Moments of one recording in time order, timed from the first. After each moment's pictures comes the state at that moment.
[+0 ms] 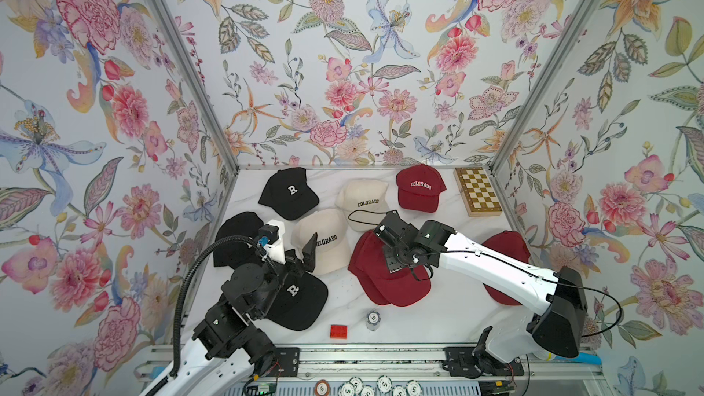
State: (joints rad) left arm -0.74 0.43 0.59 -0.21 -0.39 -0.12; right arm 0.96 1.52 1.35 -1.05 0.31 0.62
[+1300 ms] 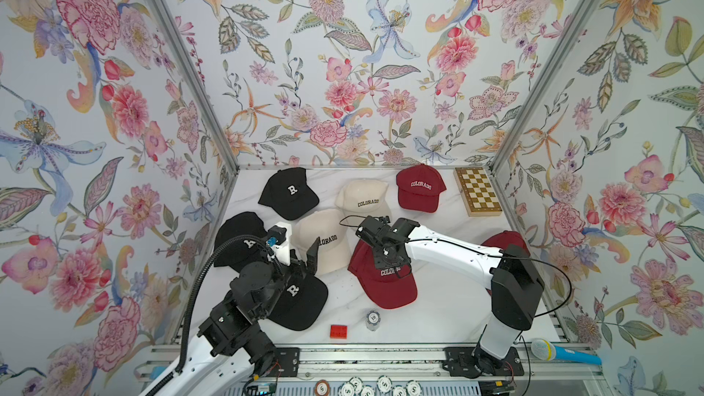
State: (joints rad) left arm -0.74 0.46 0.57 -0.22 -0.39 -0.09; right arm 0.94 1.79 1.40 -1.03 0.31 0.75
